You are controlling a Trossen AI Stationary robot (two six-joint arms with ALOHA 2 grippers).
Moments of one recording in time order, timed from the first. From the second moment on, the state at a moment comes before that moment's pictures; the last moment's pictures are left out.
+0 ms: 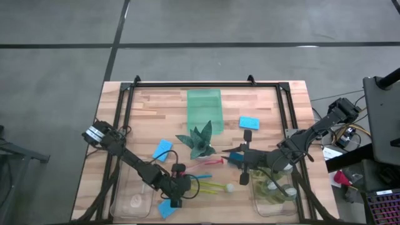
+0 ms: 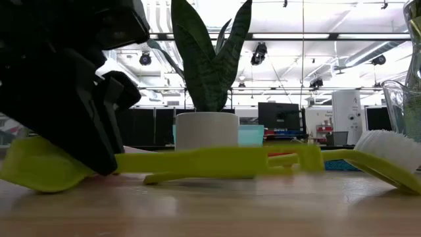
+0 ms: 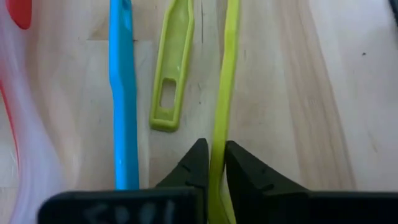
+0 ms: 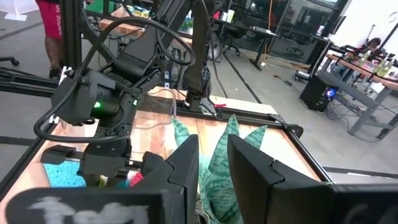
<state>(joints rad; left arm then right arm) -0.61 1.83 1.01 -0.10 -0.26 -0.52 0.58 1.31 0.99 0.09 0.73 -0.05</state>
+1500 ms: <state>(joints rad) -0.94 1.19 1.04 -0.86 -0.30 -1.53 0.58 1.31 0.99 0.08 0.73 -0.08</state>
